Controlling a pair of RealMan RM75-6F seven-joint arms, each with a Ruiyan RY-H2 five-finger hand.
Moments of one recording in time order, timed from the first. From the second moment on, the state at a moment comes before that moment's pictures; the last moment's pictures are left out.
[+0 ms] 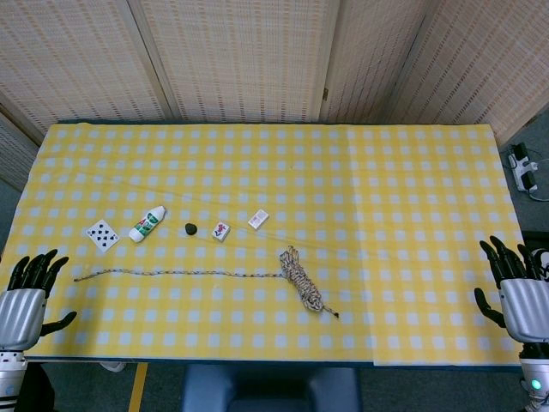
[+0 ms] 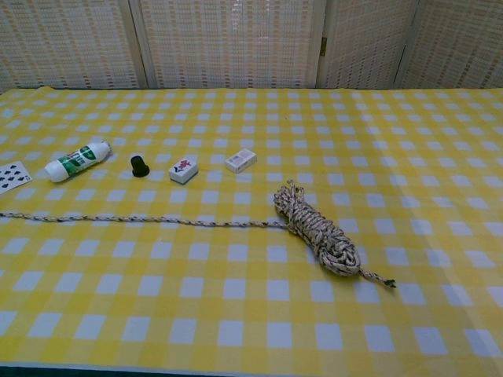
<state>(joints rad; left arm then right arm) -0.11 -1.15 -0.05 -1.61 1.50 1.48 0.14 0.06 -1.10 0.06 -1.61 -1.49 1.49 -0.06</state>
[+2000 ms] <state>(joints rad) -0.07 -1.13 -0.02 -1.62 1.55 1.55 0.10 0.59 -1.51 0.15 -1.68 -1.39 0.91 -0.39</state>
